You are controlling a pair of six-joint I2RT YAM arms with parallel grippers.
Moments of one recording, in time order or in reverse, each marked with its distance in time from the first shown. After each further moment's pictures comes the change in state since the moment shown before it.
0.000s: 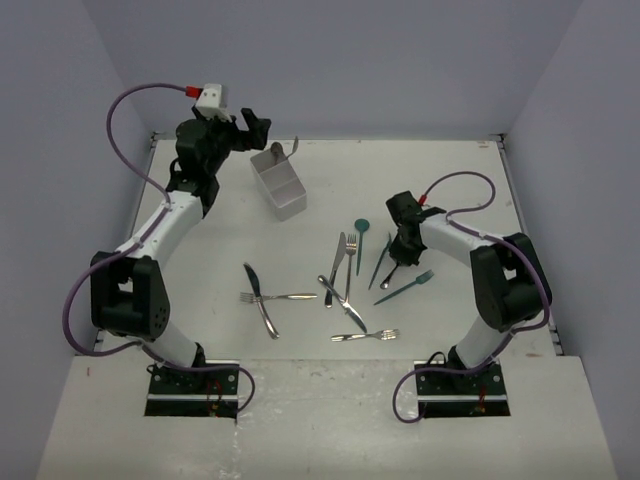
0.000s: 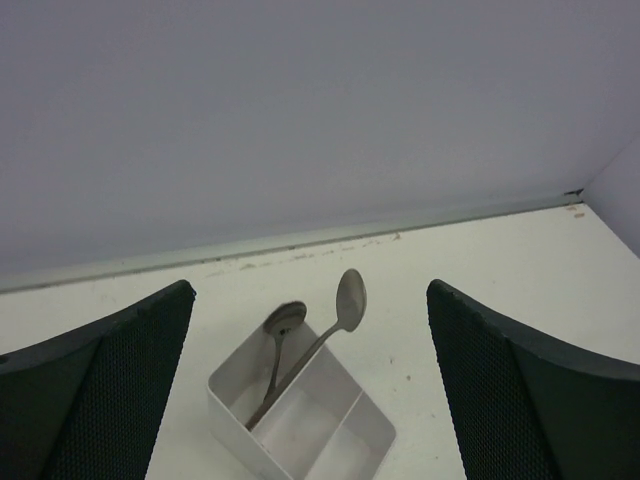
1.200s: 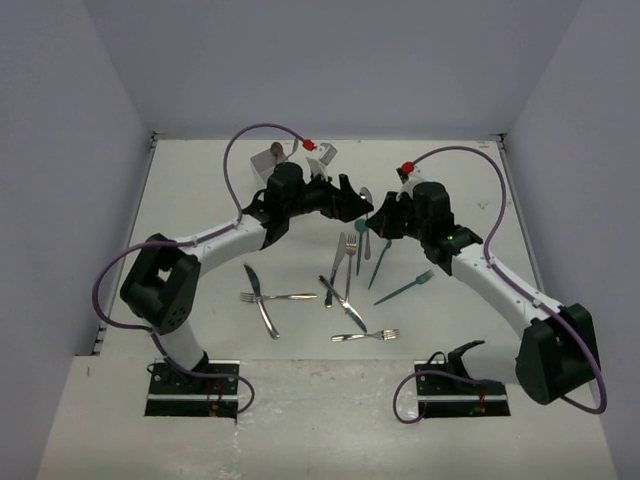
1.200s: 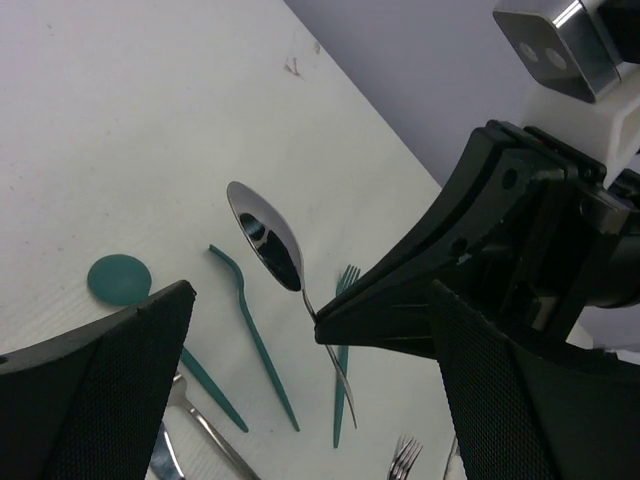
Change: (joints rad) left arm -0.450 0.124 -0.108 -0.029 0.299 -0.319; right arm 0.030 -0.434 -0.150 0.504 -0.475 -0.440
